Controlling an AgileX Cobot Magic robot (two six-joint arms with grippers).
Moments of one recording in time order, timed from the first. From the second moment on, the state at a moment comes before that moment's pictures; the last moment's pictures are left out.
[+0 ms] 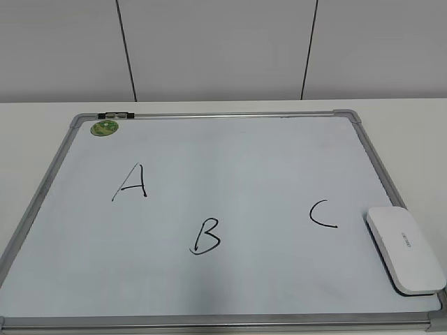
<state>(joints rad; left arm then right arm) -0.02 0.01 -0.51 0.03 1.10 -0.03 0.04 -0.02 -0.49 -0.04 1.14 0.07</state>
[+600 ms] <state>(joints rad) -0.02 0.35 -0.55 0.04 1.07 -0.05 0.04 -0.02 -0.49 -0.04 1.14 0.07</state>
